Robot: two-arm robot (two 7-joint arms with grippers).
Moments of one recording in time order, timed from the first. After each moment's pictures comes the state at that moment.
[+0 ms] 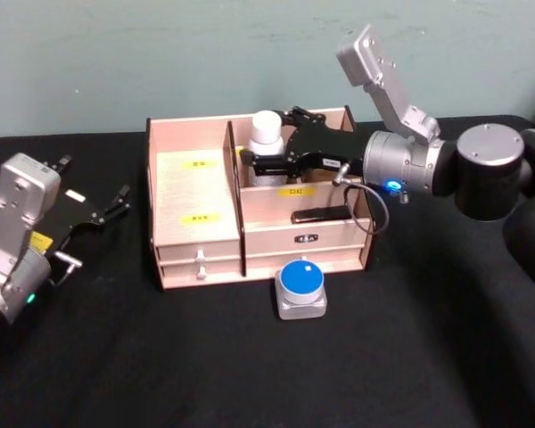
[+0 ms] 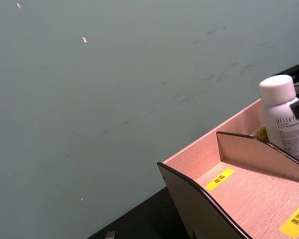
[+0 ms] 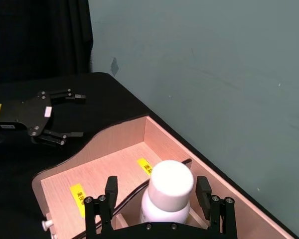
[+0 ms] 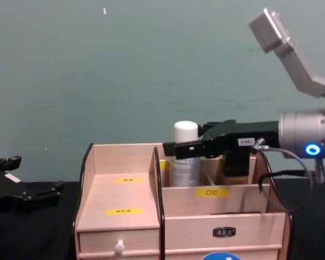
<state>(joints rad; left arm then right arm) -0.20 0.60 0.45 -1.41 -0.25 -0.12 0.03 0.71 0.30 -0.59 -1.04 0.36 0.07 0.70</state>
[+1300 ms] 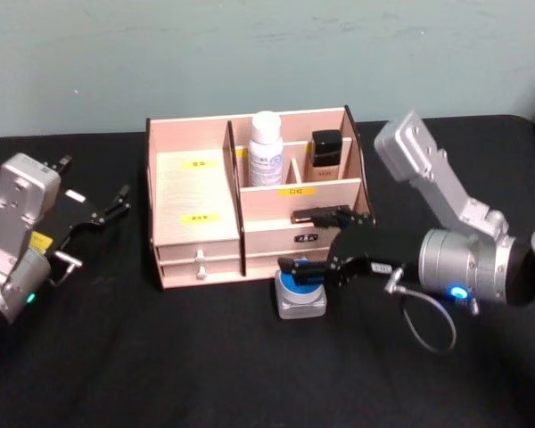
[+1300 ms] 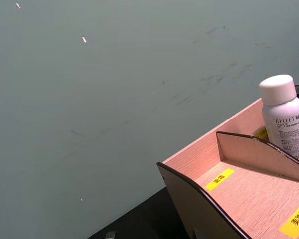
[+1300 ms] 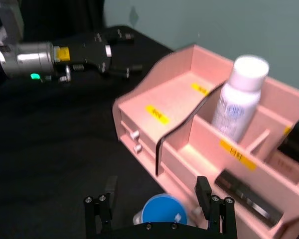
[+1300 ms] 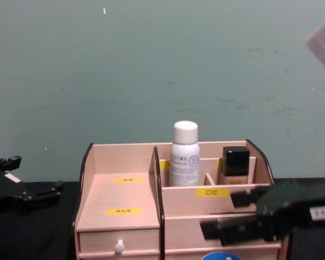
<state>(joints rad) -0.20 0.60 0.45 -1.41 -0.25 -0.12 0.03 0.31 0.63 -0.56 -1.72 0.49 0.43 0.48</state>
